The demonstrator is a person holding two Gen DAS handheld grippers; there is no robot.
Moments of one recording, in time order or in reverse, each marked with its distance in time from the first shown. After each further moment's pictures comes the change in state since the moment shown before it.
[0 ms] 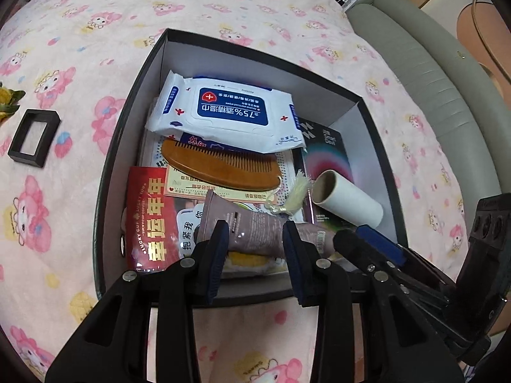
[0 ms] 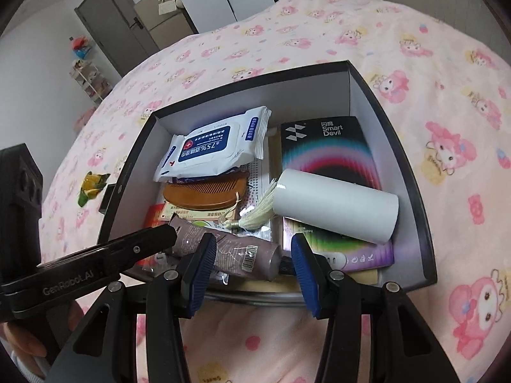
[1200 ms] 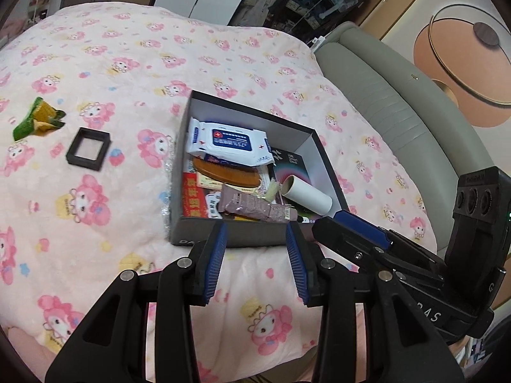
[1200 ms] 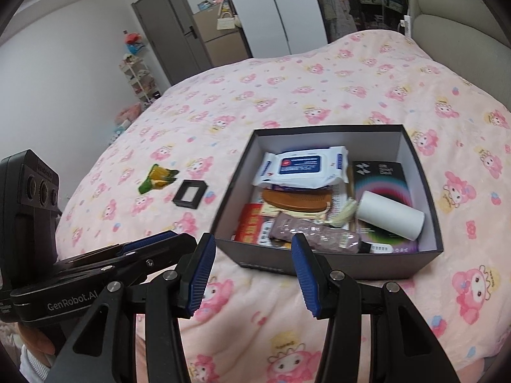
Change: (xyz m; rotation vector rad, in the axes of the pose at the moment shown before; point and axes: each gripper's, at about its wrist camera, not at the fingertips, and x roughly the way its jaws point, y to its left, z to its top) left arm -0.136 0.020 -0.058 0.039 -0.192 -0.082; right arm -0.089 0.102 -0.035 -0.172 -0.117 0.114
